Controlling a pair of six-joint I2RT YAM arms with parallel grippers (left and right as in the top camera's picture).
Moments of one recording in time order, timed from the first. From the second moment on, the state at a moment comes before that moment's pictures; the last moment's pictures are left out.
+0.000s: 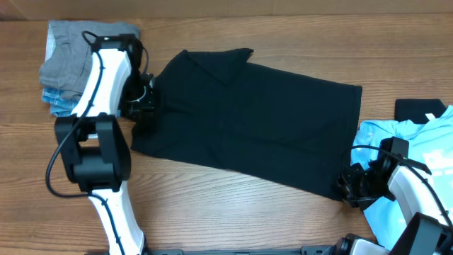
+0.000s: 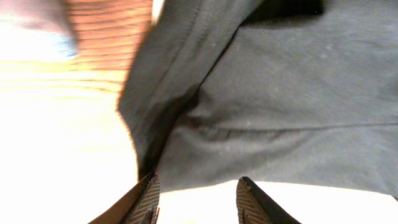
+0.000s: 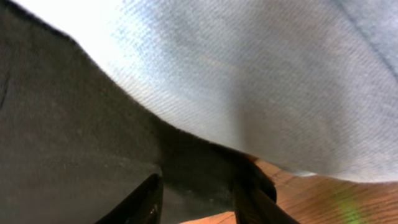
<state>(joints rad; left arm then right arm) 0.02 2.17 1.86 -1.45 0.02 0.01 -0.38 1.39 0.59 -0.82 -0.30 0.62</state>
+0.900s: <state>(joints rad) 0.03 2.14 1.65 -1.32 0.02 -0.01 -0.45 1.40 0.57 -0.88 -0.29 0.70</state>
